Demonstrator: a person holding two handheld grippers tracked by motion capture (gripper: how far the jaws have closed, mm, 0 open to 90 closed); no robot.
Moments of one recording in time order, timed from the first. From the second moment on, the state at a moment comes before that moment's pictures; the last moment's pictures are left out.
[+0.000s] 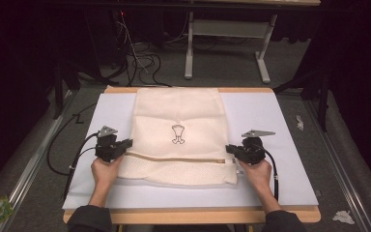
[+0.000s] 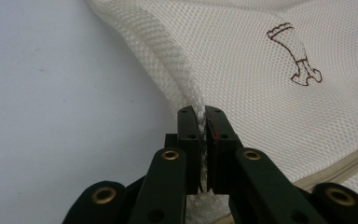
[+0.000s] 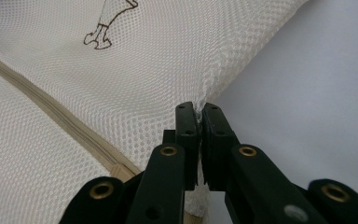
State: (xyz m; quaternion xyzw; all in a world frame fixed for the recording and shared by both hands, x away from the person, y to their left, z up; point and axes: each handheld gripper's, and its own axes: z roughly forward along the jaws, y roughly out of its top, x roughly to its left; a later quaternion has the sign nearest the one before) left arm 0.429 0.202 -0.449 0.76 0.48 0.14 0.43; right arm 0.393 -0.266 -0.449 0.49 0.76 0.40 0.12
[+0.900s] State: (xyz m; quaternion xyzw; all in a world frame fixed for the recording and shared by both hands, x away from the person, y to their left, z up) left arm 0.434 0.157 -0.455 0.77 0.46 0.12 0.43; right arm 0.378 -0.312 -0.449 0.53 0.74 0.39 0.14
